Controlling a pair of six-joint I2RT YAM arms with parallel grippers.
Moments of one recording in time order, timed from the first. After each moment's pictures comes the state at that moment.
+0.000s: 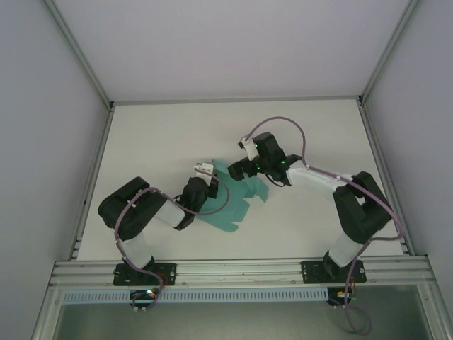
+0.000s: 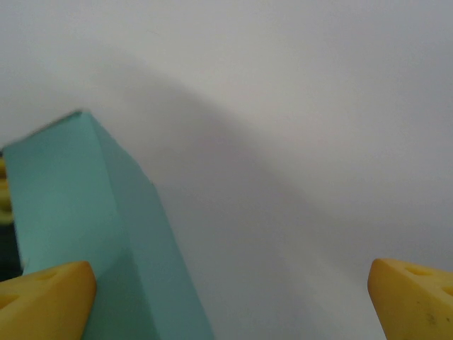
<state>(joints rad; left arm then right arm) -0.77 1.77 0.43 0.99 -0.34 -0.19 0.54 1.64 1.01 -0.11 -0.14 0.08</state>
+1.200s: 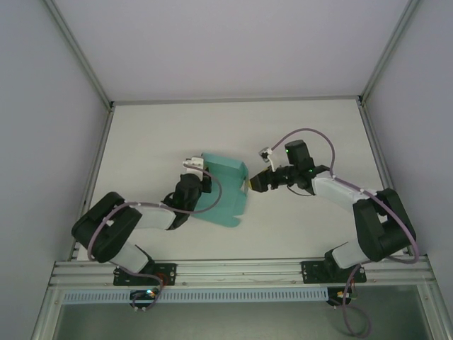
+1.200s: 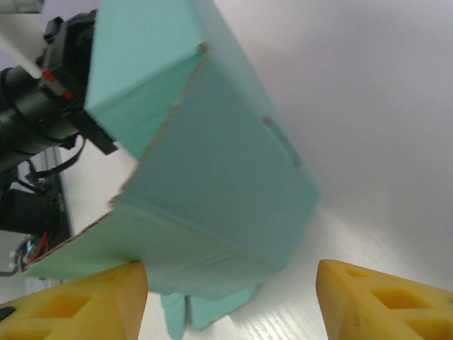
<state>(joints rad) -0.76 1.55 0.42 0.80 -0.42 -0.26 0.35 1.50 0.78 -0.08 -0.76 0.08</state>
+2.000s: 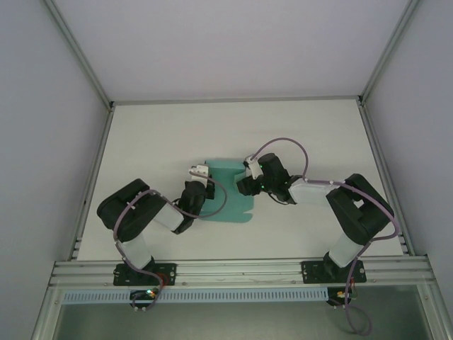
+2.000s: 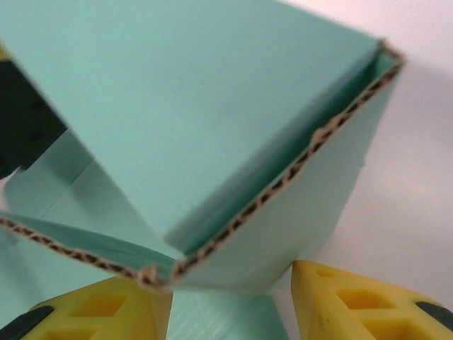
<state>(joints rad) -0.79 1.76 0.39 1.03 -0.45 -0.24 0.57 1.66 0.75 0.19 -0.20 0.18</state>
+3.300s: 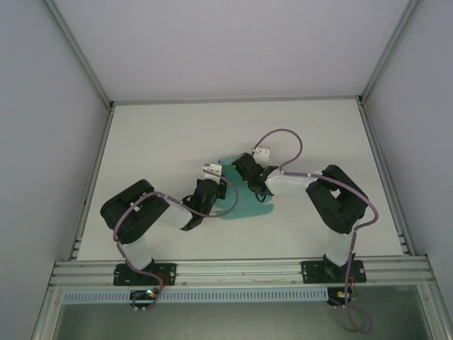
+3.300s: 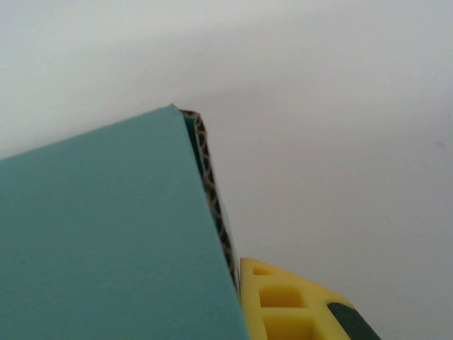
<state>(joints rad) -0.88 1.76 0.51 0.87 -0.49 -0.26 0.70 1.84 1.02 -0.13 0.61 0.74</state>
